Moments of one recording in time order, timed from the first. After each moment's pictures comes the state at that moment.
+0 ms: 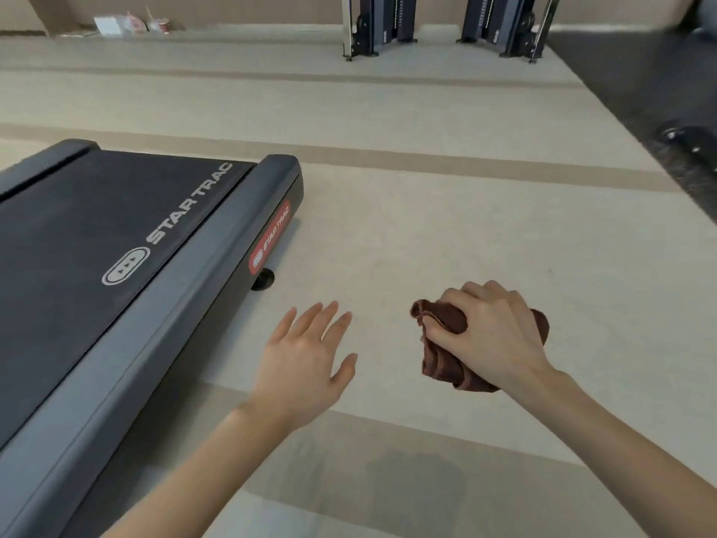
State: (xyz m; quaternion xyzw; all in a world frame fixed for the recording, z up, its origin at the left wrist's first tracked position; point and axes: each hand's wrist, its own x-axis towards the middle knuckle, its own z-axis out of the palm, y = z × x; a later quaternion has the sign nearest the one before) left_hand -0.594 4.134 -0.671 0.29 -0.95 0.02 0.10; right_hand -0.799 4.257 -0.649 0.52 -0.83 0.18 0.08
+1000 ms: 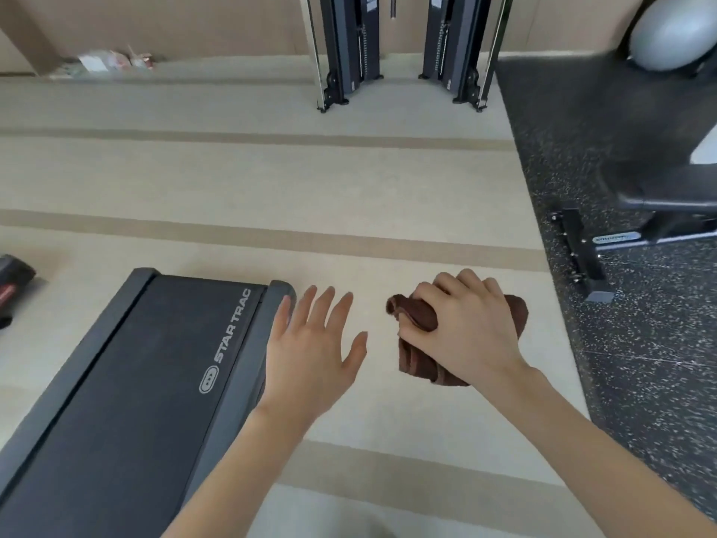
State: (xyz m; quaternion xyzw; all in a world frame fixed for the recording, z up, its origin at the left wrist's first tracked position) left_hand -0.741 4.206 0.022 0.31 -0.94 0.03 0.17; right_hand -0.907 4.312 0.039 0.52 -0.82 0.18 0.16
